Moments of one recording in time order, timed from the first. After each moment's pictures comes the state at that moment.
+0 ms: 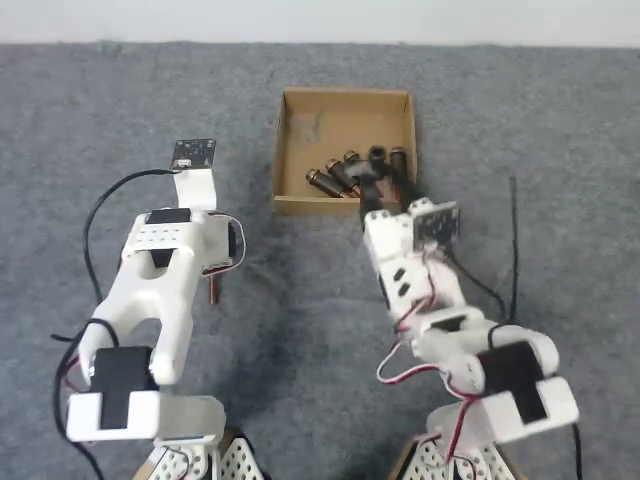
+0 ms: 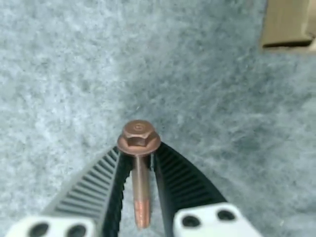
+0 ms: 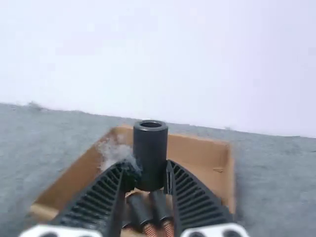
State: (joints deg) left arm -9.1 -2.1 41.0 49.8 5.1; right arm -21.2 1.1 75.4 -67.4 -2.1
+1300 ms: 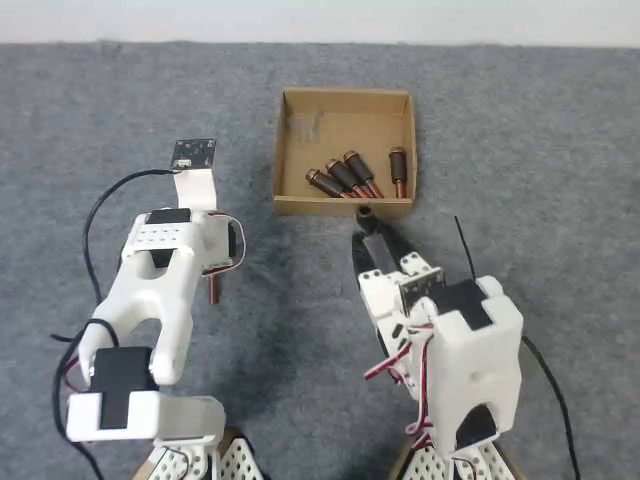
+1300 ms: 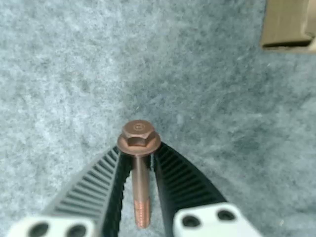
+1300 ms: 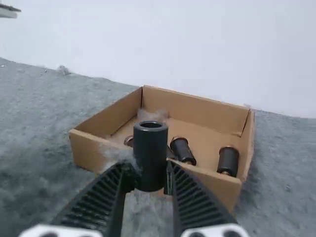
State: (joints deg) left arm -9.0 -2.1 41.0 49.8 5.1; right arm -24.3 25.1 85.8 -98.9 2.6
